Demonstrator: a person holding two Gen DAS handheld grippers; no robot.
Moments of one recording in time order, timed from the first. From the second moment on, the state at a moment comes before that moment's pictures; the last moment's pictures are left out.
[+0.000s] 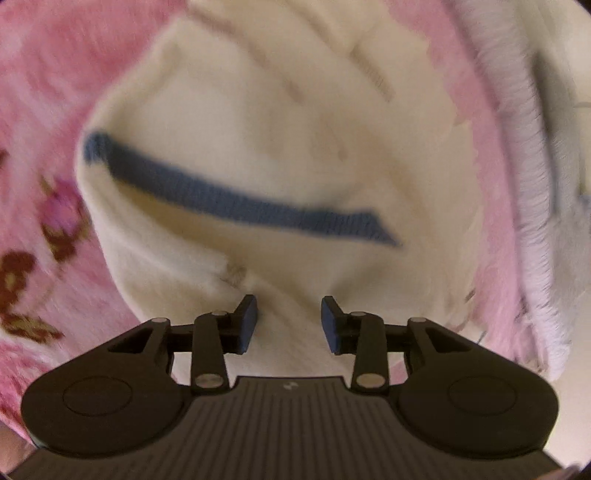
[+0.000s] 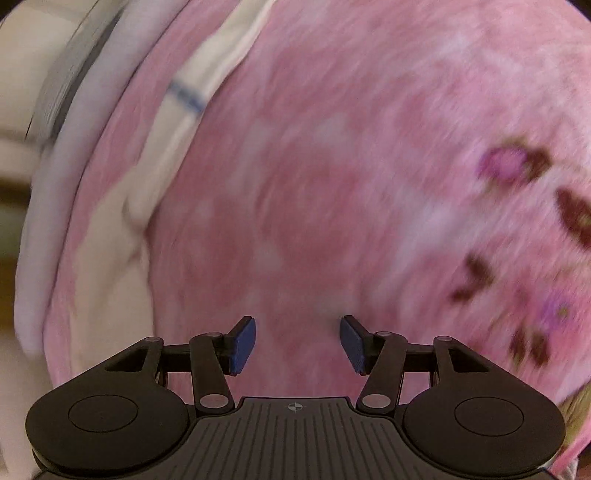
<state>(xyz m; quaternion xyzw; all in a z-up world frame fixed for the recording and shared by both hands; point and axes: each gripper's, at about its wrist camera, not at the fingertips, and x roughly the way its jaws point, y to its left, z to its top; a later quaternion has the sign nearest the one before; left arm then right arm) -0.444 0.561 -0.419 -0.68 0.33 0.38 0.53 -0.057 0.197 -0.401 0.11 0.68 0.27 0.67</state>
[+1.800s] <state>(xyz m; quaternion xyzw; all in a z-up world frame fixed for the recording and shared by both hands) -0.537 0.538 -0.377 -0.55 0.39 0.47 0.58 -0.303 0.274 -0.400 -0.20 0.55 0.64 0.50</state>
